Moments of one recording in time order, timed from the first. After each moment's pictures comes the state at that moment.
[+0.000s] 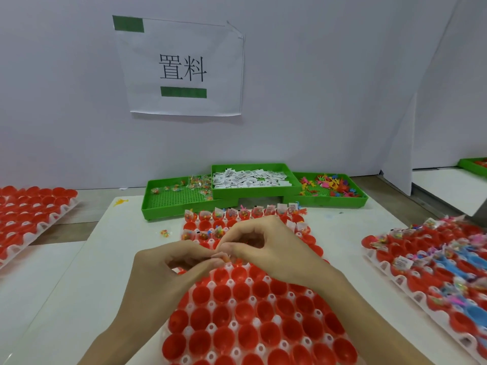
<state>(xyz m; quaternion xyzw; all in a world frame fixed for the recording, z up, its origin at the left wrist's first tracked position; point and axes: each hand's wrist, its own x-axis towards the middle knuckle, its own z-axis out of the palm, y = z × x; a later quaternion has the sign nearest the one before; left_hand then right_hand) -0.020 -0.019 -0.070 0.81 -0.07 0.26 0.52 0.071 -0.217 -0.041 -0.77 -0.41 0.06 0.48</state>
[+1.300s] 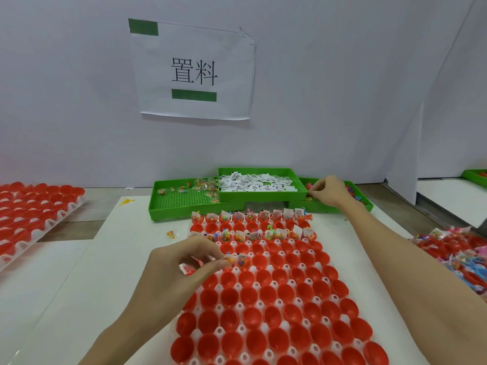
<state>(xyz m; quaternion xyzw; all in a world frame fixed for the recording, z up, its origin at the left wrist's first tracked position) -0.012 -0.009 -0.074 0.83 -0.10 0.24 0.50 0.302 -0.314 -0.063 -0.95 -0.04 -0.06 0.31</state>
